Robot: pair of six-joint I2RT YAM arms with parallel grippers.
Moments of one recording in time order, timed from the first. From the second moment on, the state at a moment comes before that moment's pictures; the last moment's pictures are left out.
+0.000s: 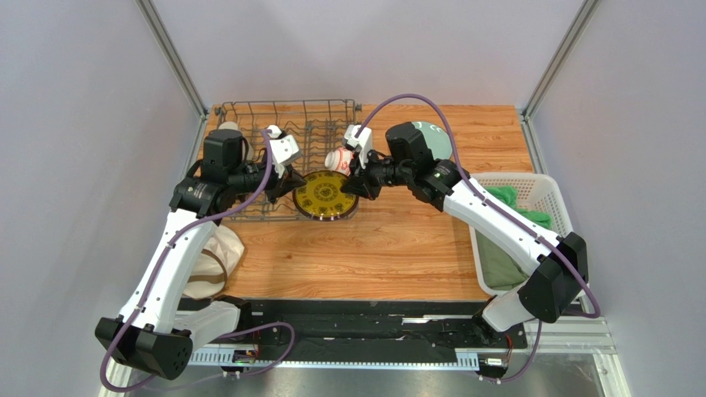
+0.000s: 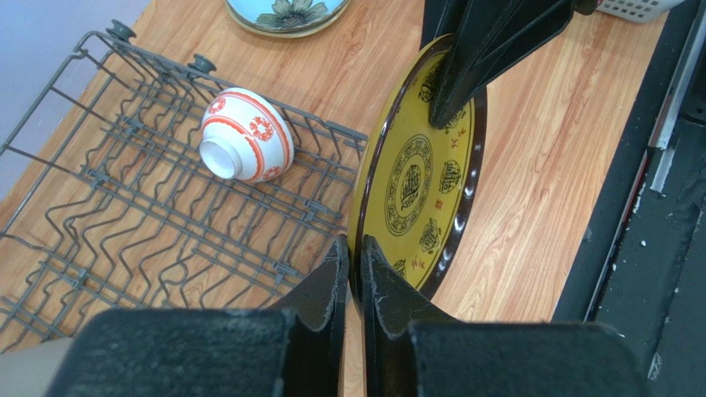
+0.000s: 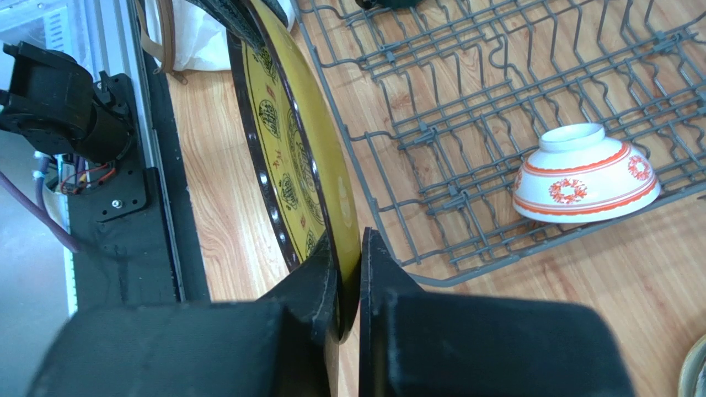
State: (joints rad) left arm -0.26 1.09 1.23 -0.71 0.73 0.52; right arm 0.72 1.49 1.38 -0.36 -0.51 -0.15
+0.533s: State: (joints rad) left arm -0.26 1.01 1.16 -0.57 0.58 0.52; right arm 0.60 1.49 1.38 -0.37 -0.49 -0.18
